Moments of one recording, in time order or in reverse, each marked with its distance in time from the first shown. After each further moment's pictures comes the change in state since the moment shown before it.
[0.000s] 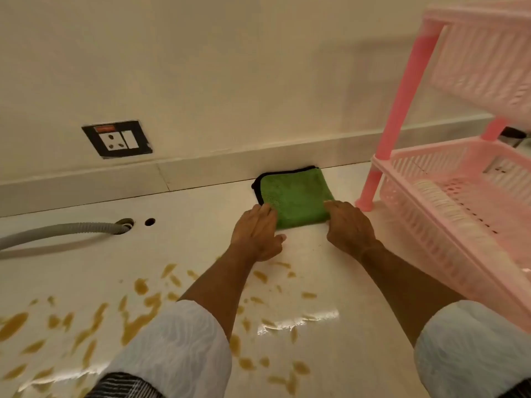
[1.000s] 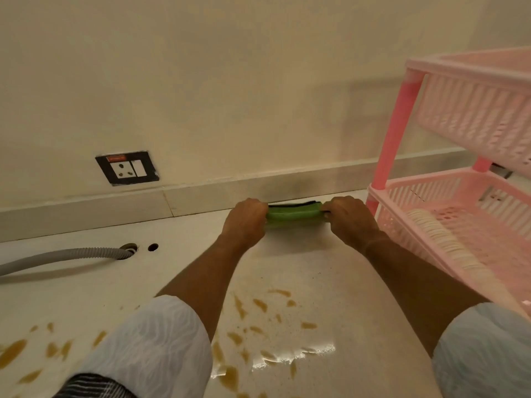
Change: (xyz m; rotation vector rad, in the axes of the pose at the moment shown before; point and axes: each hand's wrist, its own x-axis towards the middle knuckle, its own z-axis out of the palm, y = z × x) left_hand 0.043 -0.027 -0.055 -0.049 0.119 -0.063; right_hand 0.045 -0.002 -0.059 -0.094 0.091 -0.158
